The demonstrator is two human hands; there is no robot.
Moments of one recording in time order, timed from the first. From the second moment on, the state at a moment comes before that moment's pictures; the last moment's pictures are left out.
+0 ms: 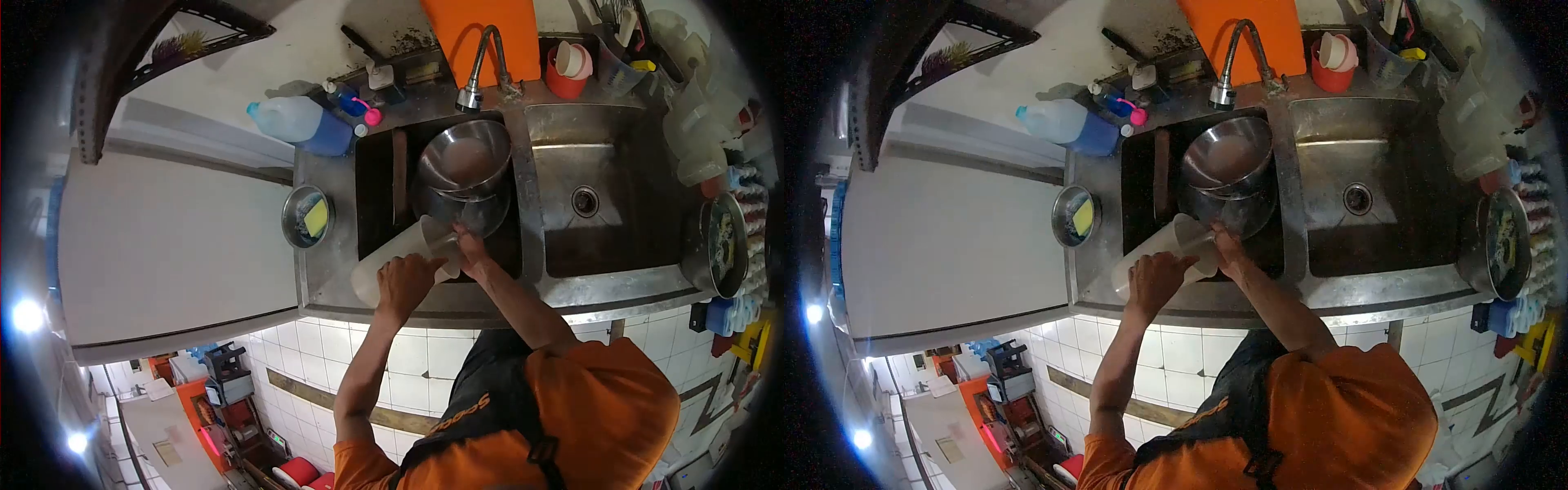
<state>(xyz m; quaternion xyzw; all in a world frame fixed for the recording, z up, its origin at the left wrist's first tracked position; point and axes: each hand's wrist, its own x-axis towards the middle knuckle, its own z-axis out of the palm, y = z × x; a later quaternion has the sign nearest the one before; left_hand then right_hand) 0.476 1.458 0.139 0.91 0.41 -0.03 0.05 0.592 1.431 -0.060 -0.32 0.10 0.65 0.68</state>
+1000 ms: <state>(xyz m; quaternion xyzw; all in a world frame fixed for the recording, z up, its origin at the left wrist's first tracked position) 0.361 1.538 -0.069 0.81 0.53 -0.22 0.11 0.583 1.459 -0.157 -0.65 -0.47 0.48 0.36</state>
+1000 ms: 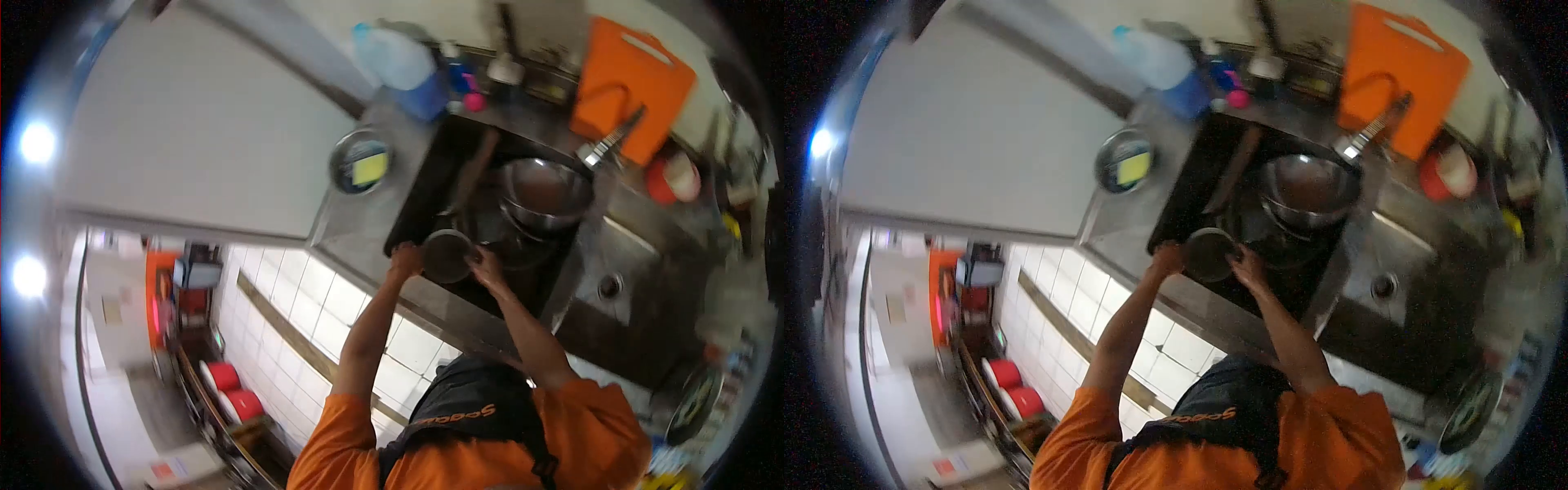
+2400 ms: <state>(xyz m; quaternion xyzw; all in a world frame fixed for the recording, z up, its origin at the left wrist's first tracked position) 0.193 0.638 -0.057 0.34 -0.68 -0.64 -0.10 0.242 1.275 -0.162 0.02 -0.93 0.16 -0.32</state>
